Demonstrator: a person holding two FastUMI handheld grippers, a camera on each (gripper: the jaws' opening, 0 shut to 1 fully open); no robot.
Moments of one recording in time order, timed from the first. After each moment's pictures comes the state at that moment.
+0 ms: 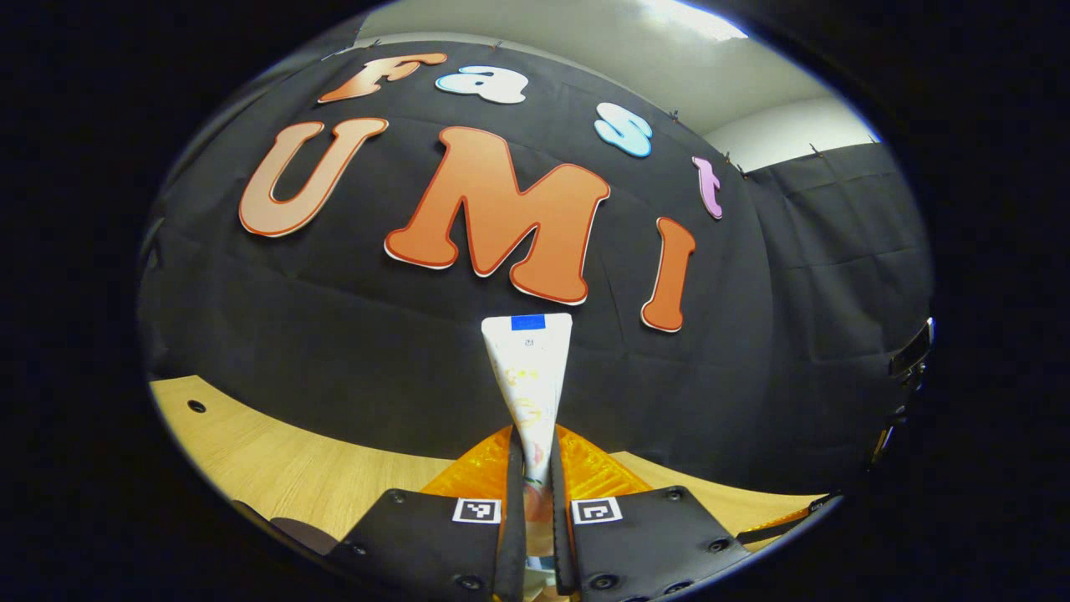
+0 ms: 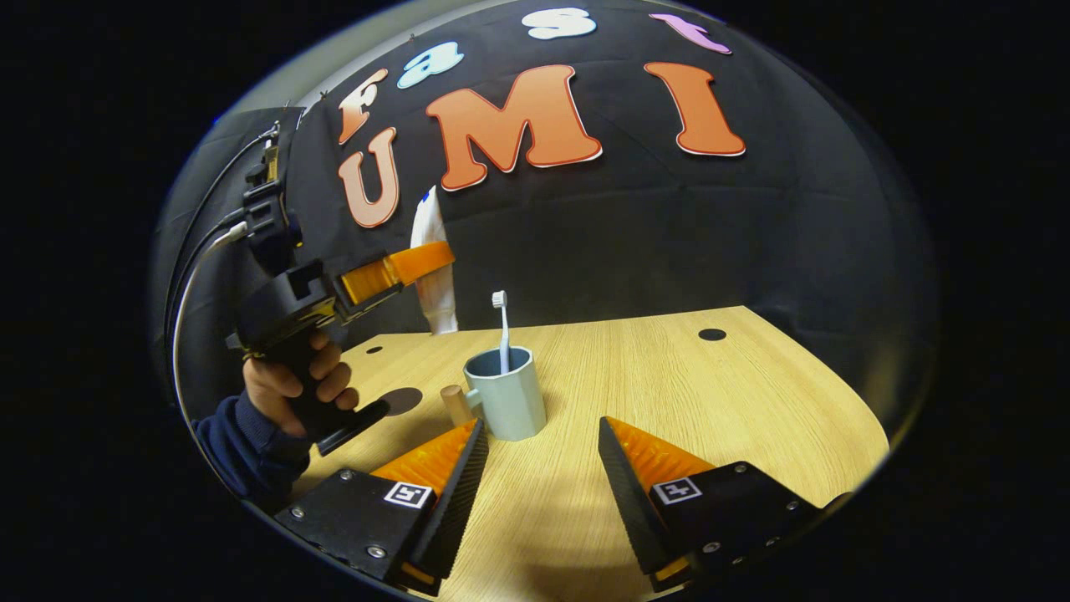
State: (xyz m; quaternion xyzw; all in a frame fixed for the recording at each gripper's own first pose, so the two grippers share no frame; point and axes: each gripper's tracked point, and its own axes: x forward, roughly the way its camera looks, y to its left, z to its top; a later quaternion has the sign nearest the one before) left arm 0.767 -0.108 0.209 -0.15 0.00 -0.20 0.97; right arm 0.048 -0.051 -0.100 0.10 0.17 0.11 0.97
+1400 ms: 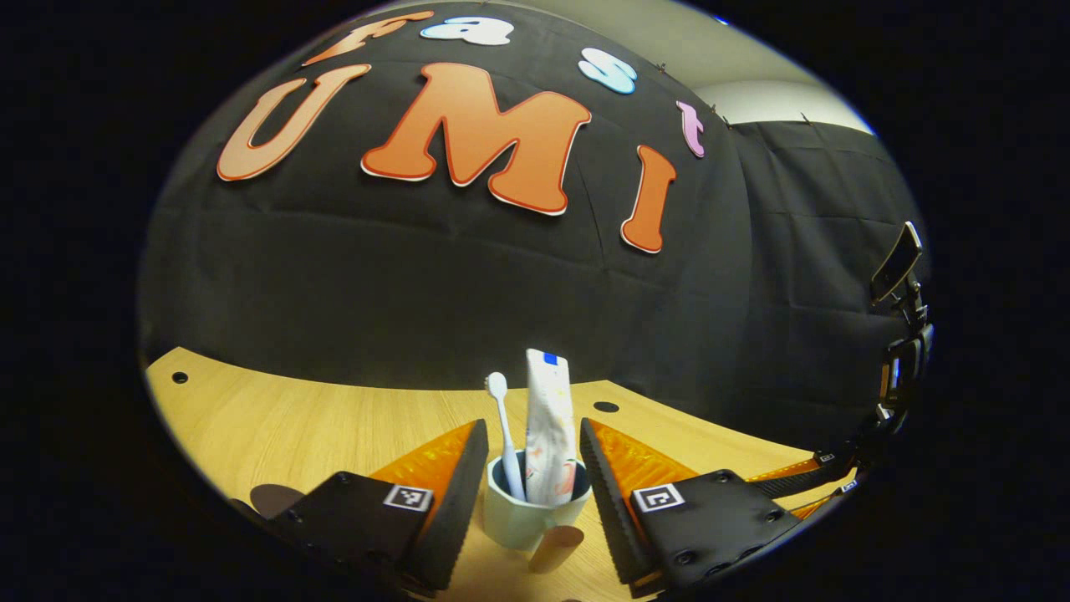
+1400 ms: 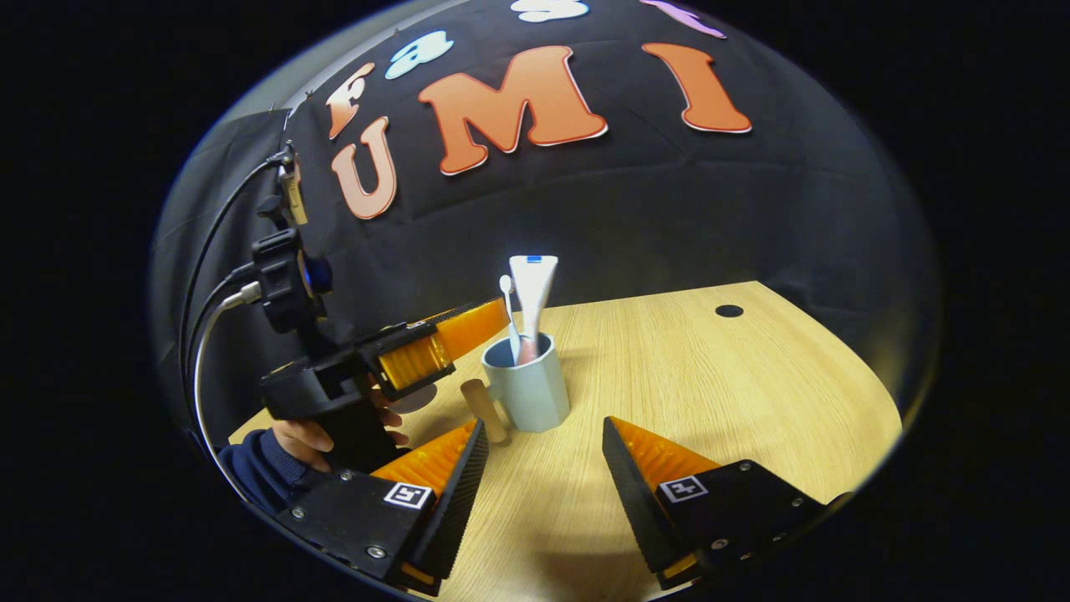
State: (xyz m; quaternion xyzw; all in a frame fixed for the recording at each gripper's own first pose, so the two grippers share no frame) left arm 0.727 -0.106 0.136 -0.12 0.12 -0.24 0.96; right arm 0.059 -0.018 -0.096 0.11 0.21 0.12 0.96
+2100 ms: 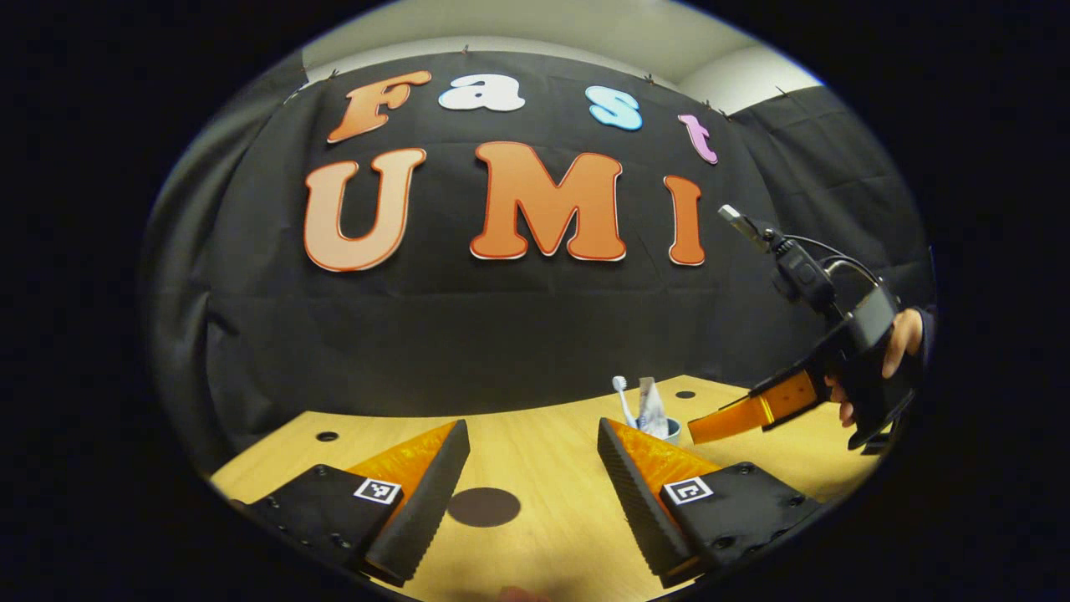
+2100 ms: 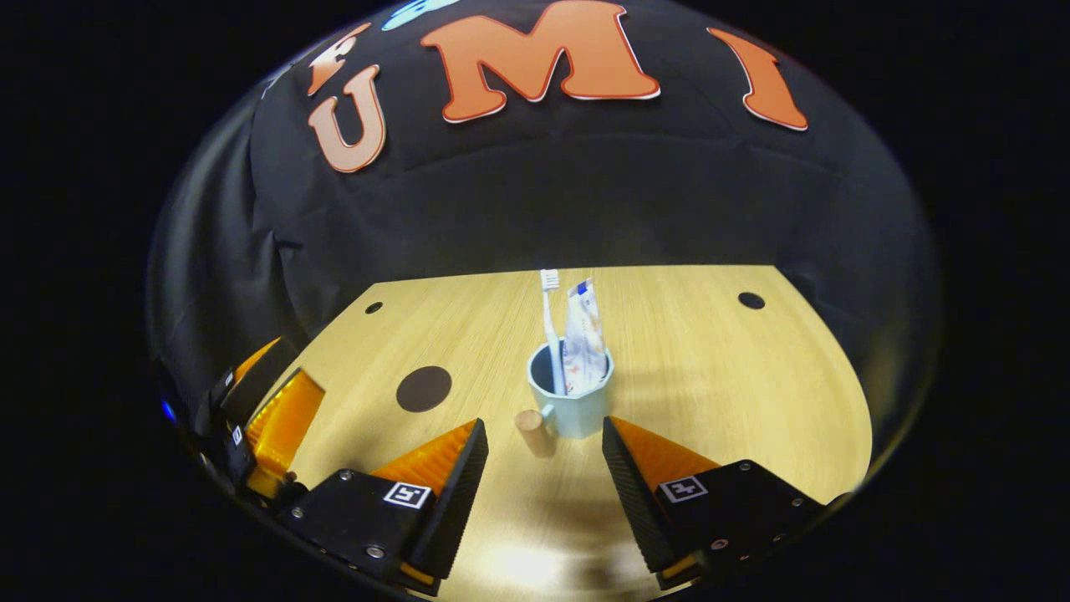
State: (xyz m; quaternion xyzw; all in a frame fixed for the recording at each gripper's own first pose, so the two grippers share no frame) left arm 0.614 0.075 0.196 0.01 0.07 -0.12 0.99; right arm 0.093 0.048 -0.069 0.09 0.36 0.12 0.92
